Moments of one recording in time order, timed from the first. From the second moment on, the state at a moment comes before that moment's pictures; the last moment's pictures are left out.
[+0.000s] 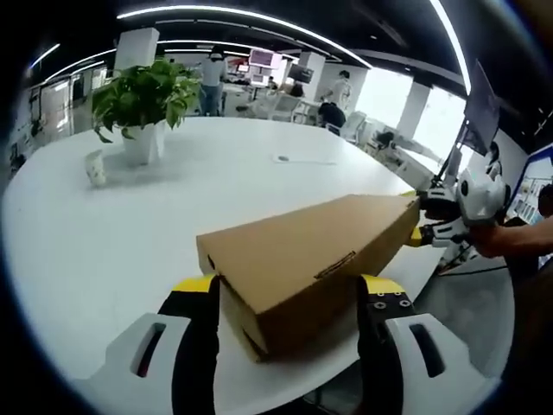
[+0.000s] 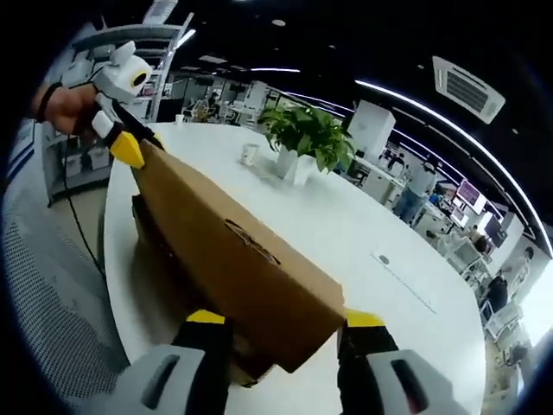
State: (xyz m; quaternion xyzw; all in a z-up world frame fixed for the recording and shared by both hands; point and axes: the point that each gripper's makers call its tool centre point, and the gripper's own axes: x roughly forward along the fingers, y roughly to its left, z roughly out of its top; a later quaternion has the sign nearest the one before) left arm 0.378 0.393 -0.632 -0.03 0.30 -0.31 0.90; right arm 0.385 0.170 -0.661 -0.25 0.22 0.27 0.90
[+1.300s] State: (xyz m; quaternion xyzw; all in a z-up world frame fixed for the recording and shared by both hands) left arm 0.419 0.405 -0.607 0.05 0.23 -0.31 0.92; right arm 0.430 0.164 -0.612 -0.25 0.17 0.25 0.92
